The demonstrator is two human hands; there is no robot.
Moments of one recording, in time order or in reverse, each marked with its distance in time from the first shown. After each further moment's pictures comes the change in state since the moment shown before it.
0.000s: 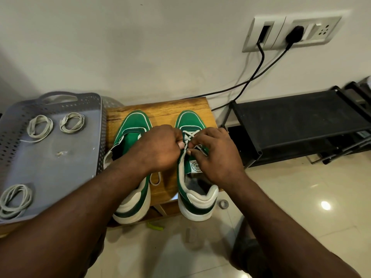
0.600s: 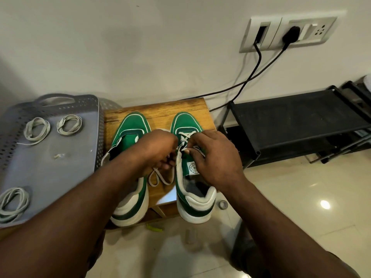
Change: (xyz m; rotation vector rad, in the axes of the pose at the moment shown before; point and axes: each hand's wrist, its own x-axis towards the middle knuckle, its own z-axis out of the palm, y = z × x) left_hand 0.002 0.011 -0.002 -0.640 -0.155 -0.482; right_hand -0.003 -0.009 -0.005 -0.094 0.021 -0.008
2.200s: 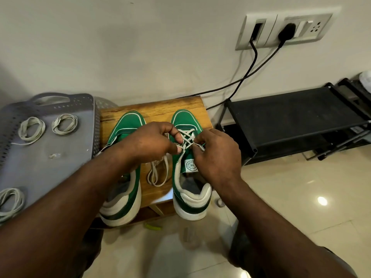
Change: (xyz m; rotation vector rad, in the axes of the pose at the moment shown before) left_hand -0.002 -0.003 -0.015 0.129 -0.033 0.280; right_hand -0.001 -0.002 0.001 -0.064 0.133 0.203
